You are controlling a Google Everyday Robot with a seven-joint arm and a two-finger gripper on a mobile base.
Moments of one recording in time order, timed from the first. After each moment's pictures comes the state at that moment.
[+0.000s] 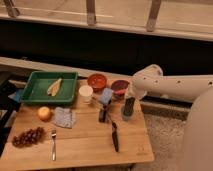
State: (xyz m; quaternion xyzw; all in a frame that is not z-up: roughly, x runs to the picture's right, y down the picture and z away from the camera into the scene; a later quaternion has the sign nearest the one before) arm 0.166 0.048 0.820 -0.14 0.11 0.77 0.62
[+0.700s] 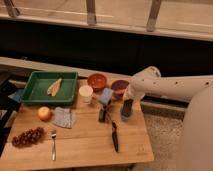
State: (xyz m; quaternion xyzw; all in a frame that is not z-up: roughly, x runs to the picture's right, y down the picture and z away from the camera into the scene) arm 0.161 0.054 0.828 -0.15 0.11 0.77 0.61
